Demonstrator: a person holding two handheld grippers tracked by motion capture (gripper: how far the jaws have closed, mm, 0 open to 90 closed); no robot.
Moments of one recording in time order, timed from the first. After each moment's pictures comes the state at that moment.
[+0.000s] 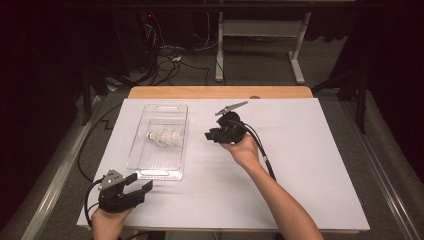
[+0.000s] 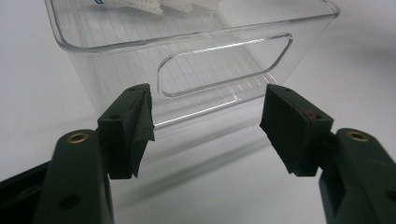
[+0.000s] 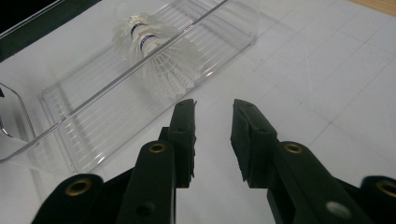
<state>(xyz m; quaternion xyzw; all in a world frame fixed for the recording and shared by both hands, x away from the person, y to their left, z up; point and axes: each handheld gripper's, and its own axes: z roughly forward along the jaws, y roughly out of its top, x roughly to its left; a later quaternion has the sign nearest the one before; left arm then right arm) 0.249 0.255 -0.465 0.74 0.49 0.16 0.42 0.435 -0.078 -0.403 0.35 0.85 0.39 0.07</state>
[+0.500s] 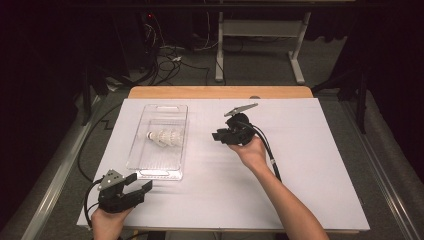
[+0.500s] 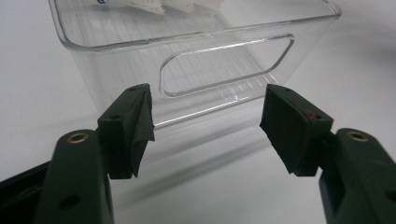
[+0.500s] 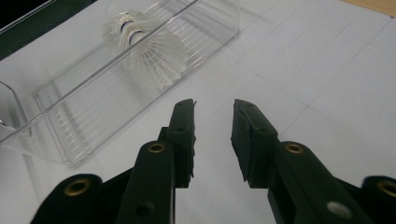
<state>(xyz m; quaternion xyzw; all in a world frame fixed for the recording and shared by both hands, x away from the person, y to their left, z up) 0.249 0.256 -0.465 0.74 0.50 0.16 0.42 0.430 -0.100 -0.404 0.36 0.84 0.39 0.07</state>
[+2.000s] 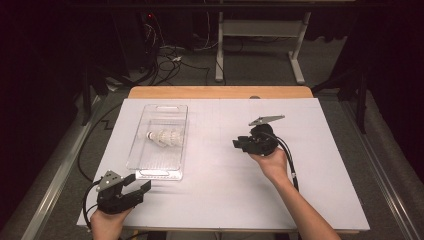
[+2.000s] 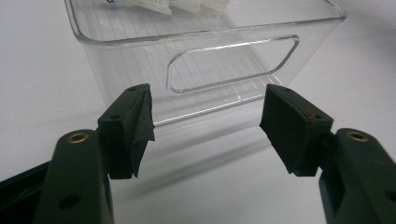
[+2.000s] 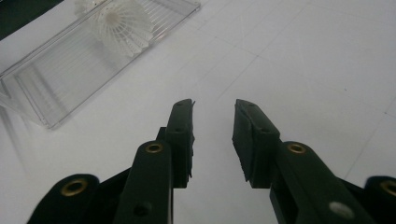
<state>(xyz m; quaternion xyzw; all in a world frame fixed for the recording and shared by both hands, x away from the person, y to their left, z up) 0.246 0.257 -0.465 0.73 0.51 0.16 0.42 0.405 -0.161 -0.417 0.40 0.82 0.40 0.09</state>
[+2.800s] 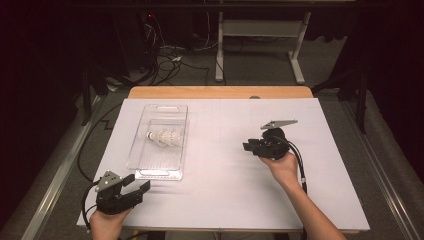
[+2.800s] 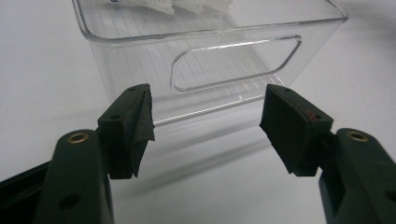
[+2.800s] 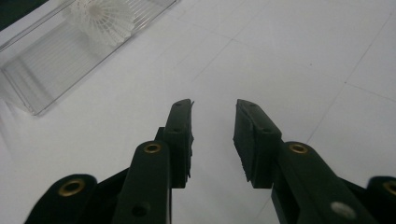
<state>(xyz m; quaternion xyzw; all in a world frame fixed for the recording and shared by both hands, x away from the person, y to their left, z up) 0.245 0.258 -0.465 0.73 0.51 0.16 0.43 0.396 -0.190 -0.423 0.41 0.81 0.40 0.10</state>
